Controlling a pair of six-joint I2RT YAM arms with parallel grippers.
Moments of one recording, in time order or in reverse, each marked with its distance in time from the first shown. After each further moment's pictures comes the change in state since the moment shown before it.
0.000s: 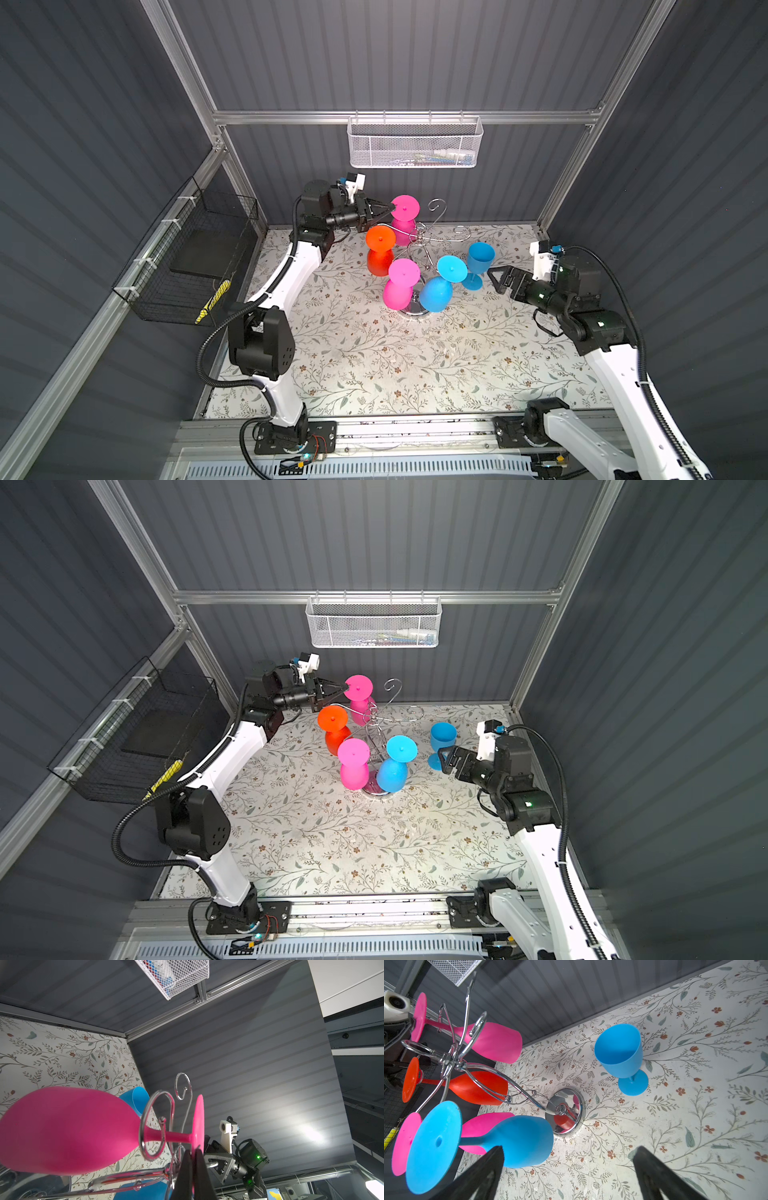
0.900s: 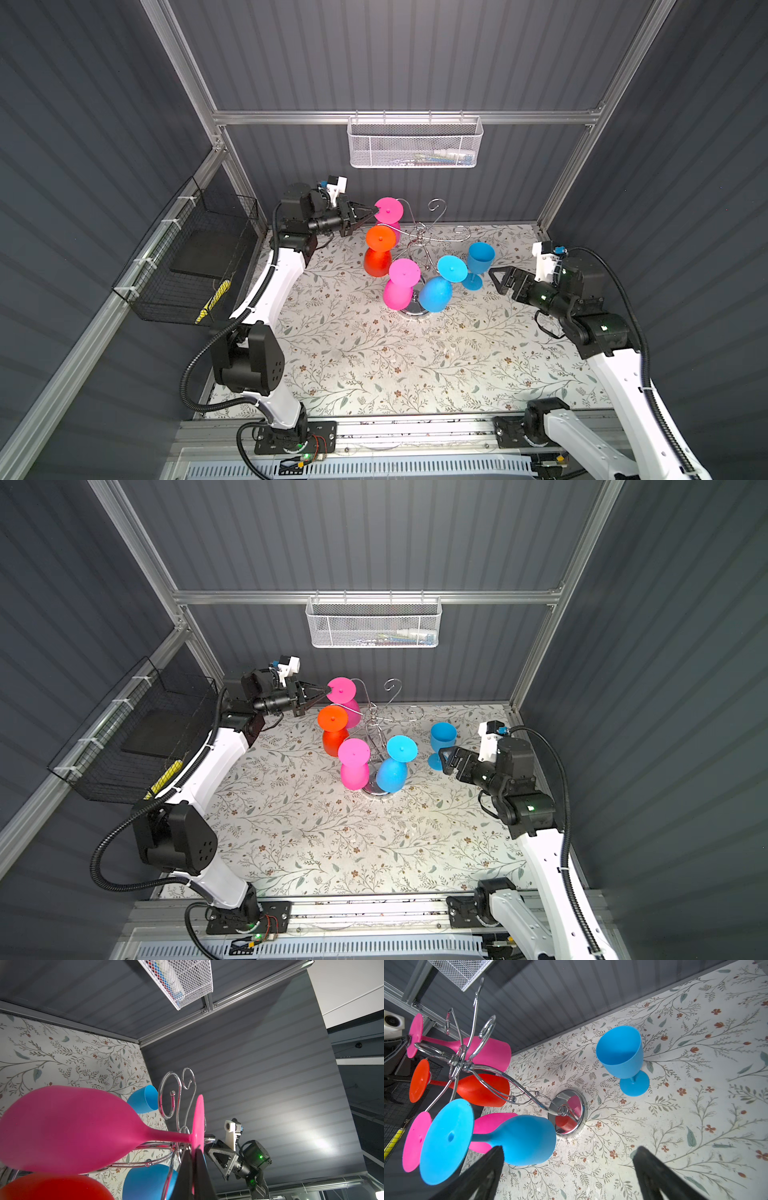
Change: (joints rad) left arm 0.094 -0.114 -0.084 -0.100 0.003 0.060; right arm 0.000 -0.023 0.000 -0.005 0.000 0.015
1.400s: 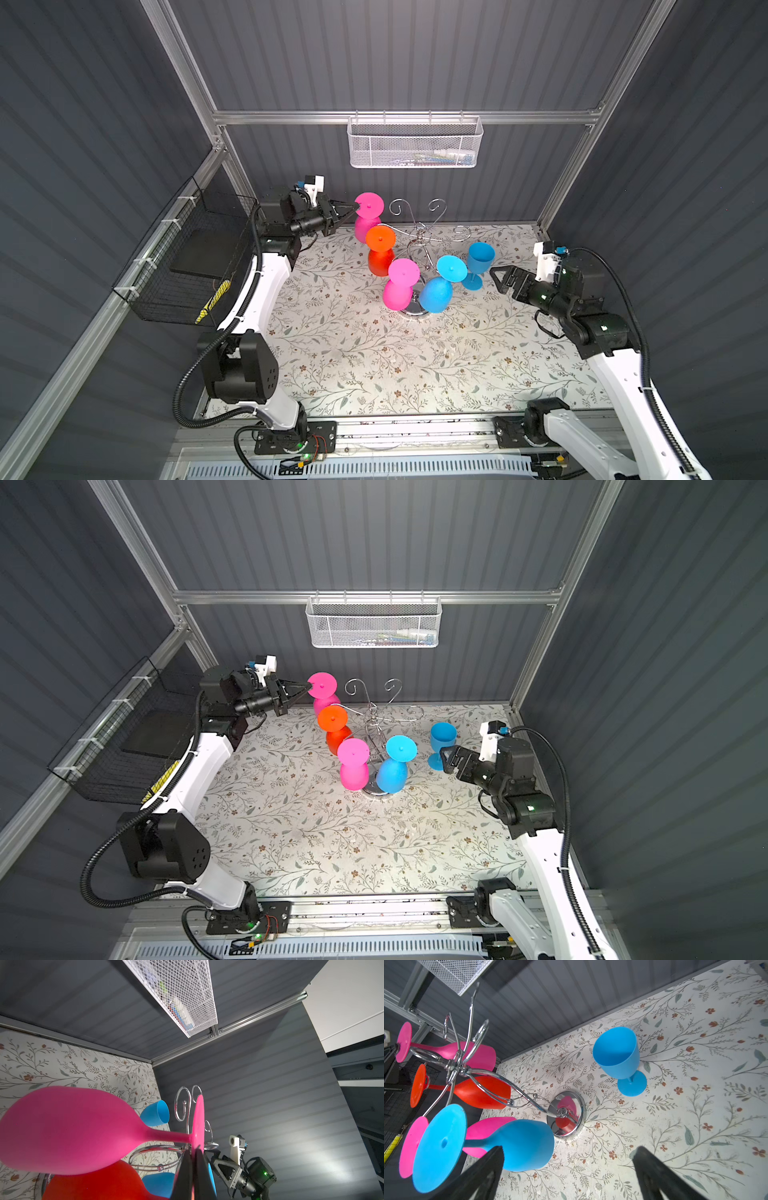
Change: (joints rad) left arm 0.089 -0.069 -0.057 -0.001 -0.056 0.000; right arm 0.000 0.001 0.000 0.009 0.026 0.027
